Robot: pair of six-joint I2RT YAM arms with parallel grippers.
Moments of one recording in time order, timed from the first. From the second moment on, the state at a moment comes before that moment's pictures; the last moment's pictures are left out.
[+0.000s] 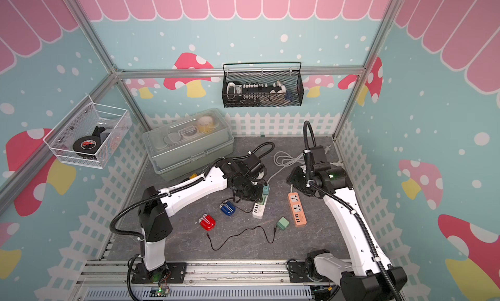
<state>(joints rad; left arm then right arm) -0.92 2.01 1.86 -1.09 0.22 -0.58 0.22 1.12 1.29 -1.16 -0.12 0.71</state>
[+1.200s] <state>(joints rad) -0.93 2.37 2.28 -1.36 0.06 -0.61 0.19 1.08 1.25 -1.19 -0.13 0.67</state>
